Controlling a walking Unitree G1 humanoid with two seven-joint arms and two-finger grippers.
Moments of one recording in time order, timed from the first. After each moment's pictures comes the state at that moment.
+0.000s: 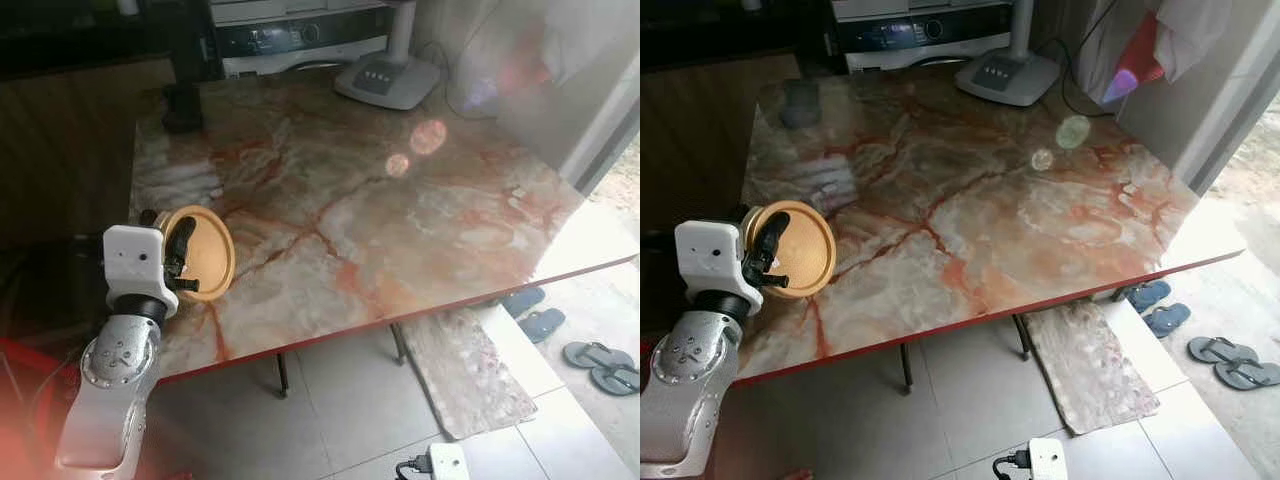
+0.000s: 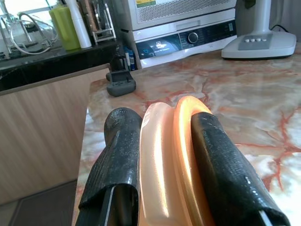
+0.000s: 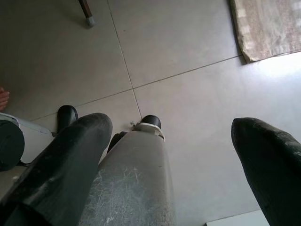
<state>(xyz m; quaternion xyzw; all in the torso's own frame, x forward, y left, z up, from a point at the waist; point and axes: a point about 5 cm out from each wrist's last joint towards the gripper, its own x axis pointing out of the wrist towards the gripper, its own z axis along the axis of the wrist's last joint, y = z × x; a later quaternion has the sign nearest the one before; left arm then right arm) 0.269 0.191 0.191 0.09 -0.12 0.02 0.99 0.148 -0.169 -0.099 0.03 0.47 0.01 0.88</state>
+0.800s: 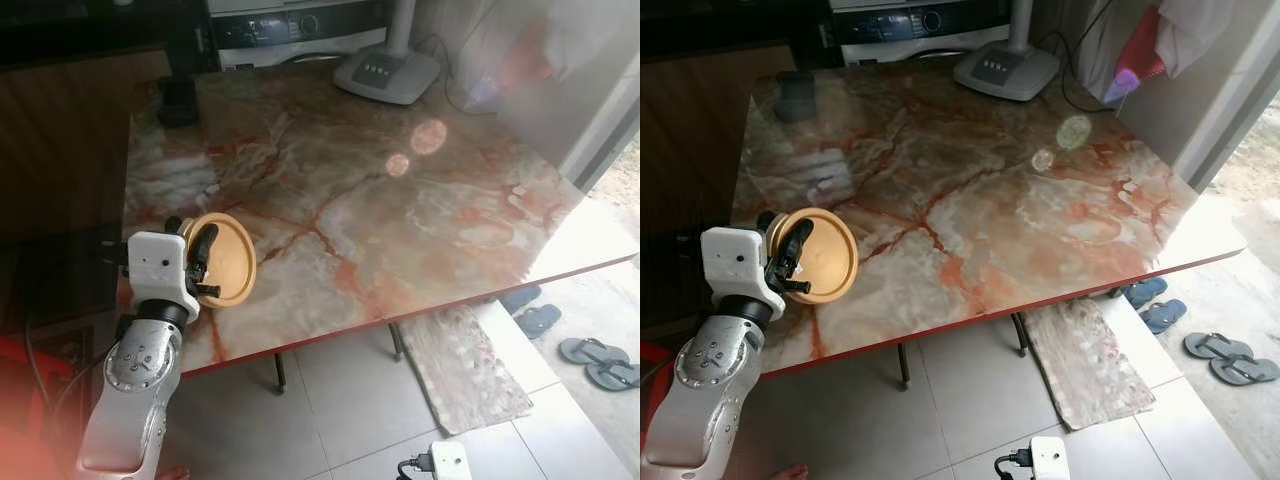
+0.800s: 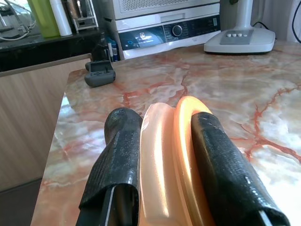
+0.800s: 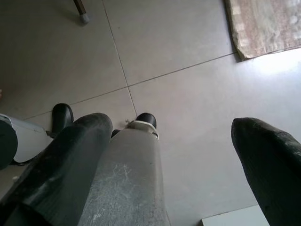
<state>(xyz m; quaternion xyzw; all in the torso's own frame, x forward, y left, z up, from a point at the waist) 0.269 0.175 0.184 0.07 -0.11 0.00 0.99 0.150 -0.171 -0.098 0.03 0.47 0.01 0.88</state>
